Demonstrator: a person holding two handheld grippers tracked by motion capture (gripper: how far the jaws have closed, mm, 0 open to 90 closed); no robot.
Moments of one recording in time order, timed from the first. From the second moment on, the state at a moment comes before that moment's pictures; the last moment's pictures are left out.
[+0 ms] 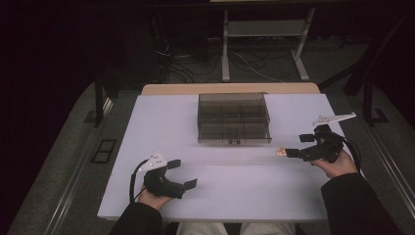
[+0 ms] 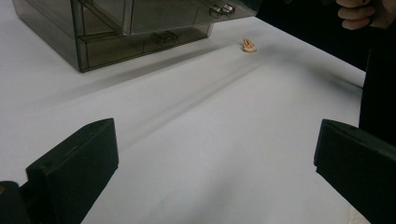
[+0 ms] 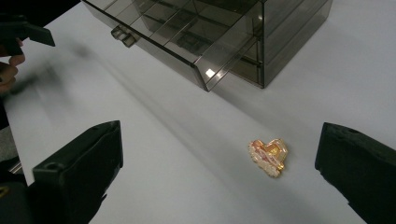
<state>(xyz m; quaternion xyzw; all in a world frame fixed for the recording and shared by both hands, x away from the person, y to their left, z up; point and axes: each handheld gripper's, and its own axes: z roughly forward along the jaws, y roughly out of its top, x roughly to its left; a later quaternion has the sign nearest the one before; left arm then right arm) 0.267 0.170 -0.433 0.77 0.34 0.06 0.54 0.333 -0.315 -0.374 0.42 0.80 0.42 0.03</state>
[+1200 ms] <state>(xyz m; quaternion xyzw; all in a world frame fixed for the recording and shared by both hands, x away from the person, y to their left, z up) 0.268 0.169 -0.434 0.77 0.33 0.05 0.54 0.367 -0.327 -0.399 0.45 0.79 0.42 0.03</state>
